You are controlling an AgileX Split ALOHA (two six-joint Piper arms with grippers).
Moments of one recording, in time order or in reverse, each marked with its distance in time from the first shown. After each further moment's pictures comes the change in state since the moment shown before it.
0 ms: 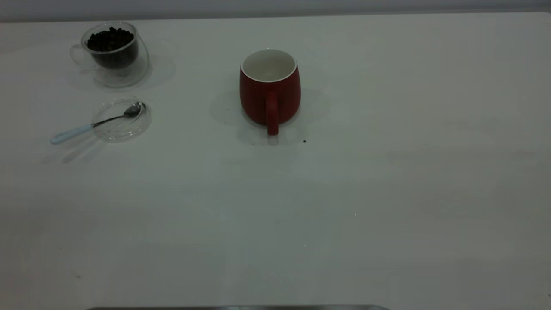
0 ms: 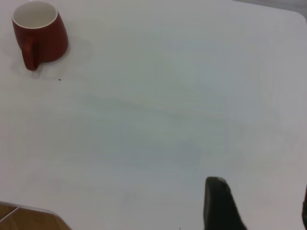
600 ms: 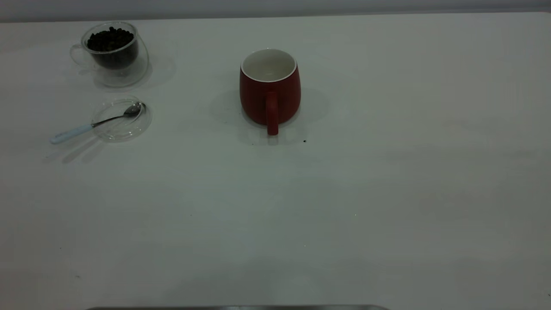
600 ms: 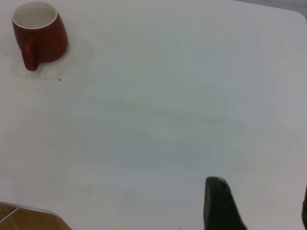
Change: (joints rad) left arm 0.000 0.734 -0.167 0.333 -0.054 -0.255; right arm 0.000 -0.001 0.000 -0.001 0.000 0.002
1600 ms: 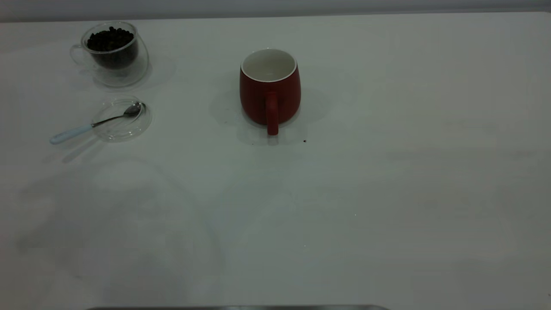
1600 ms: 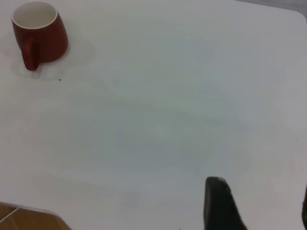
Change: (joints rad) left arm 0.653 0.869 -0.146 -0.959 -0.176 0.763; right arm 0.000 0.000 0.000 0.000 0.000 0.001
